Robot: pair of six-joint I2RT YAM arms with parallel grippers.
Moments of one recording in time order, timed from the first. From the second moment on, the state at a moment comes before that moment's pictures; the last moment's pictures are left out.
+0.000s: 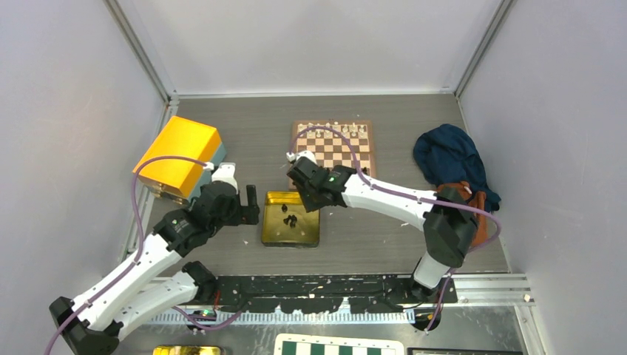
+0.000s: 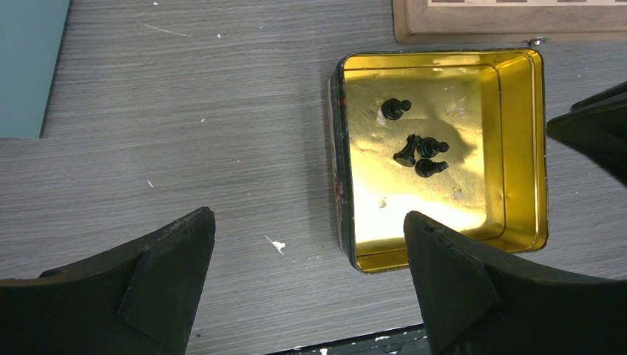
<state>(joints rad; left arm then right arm) -0.71 0.75 0.74 -0.74 -0.35 -0.52 0.96 1.64 1.27 -0.66 0.24 0.44</state>
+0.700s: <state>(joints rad) -0.71 0.70 0.73 -0.78 -0.36 -0.54 1.08 1.80 1.38 -0.65 0.20 0.51</state>
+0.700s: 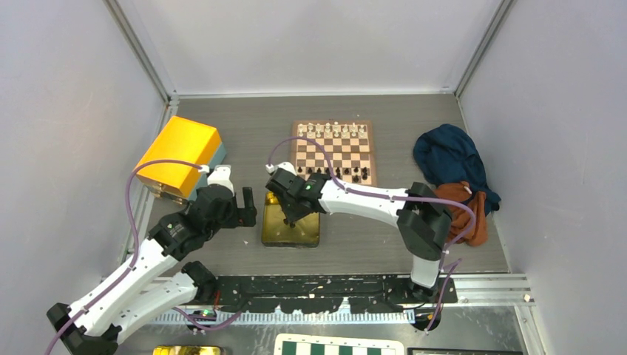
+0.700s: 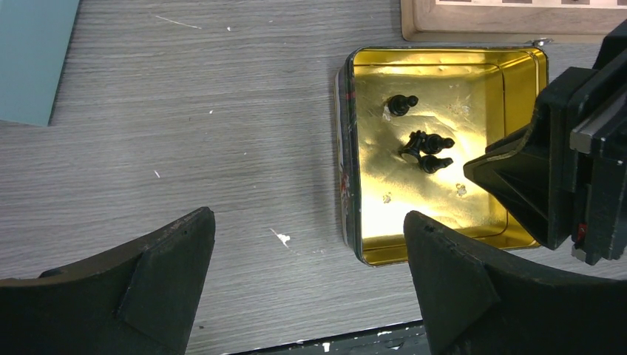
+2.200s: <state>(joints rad) -0.71 0.69 0.73 -0.78 -0.39 -0.54 1.01 1.96 1.50 -0.65 0.15 0.46</state>
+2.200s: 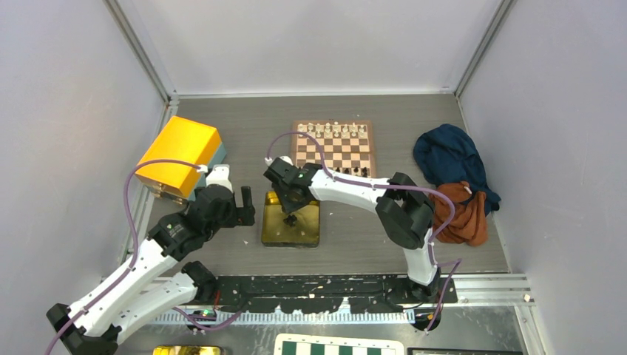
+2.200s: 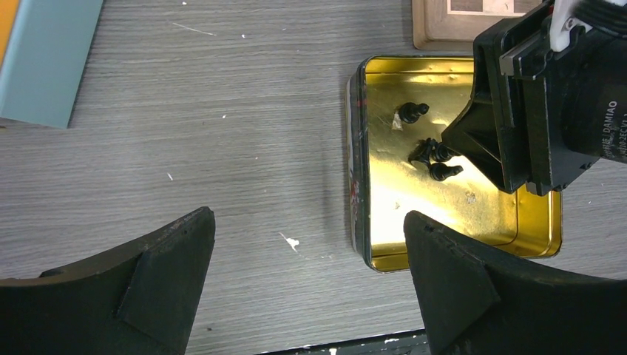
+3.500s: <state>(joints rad) -0.71 0.72 0.73 -0.78 -0.39 -0.53 1.01 1.92 1.41 -0.65 0.12 0.50</state>
